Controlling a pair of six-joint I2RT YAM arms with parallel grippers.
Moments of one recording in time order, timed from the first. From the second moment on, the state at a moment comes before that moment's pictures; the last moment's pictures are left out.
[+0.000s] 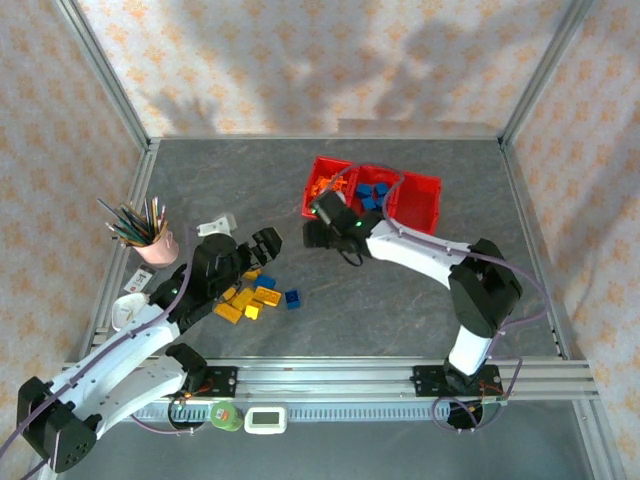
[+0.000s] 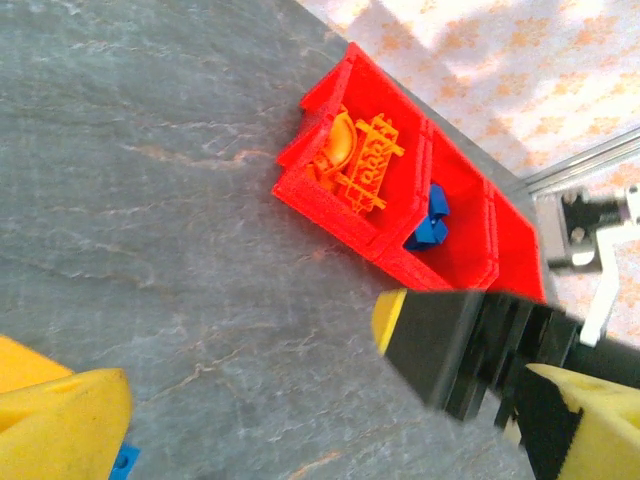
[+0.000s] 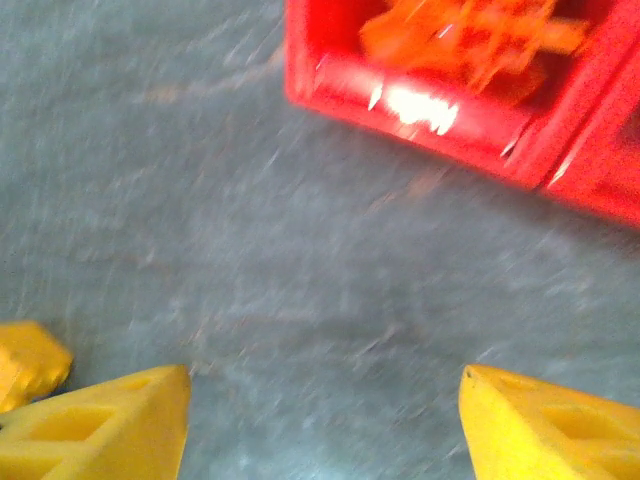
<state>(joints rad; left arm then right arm) -0.56 0.81 0.61 -0.30 -0.19 -0.91 0.83 1.74 1.27 -0.48 0.16 0.60</state>
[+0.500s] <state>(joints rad) -0.55 0.67 0.53 -0.45 -0.21 -0.95 1.11 1.74 1.18 -0.47 0.16 0.77</state>
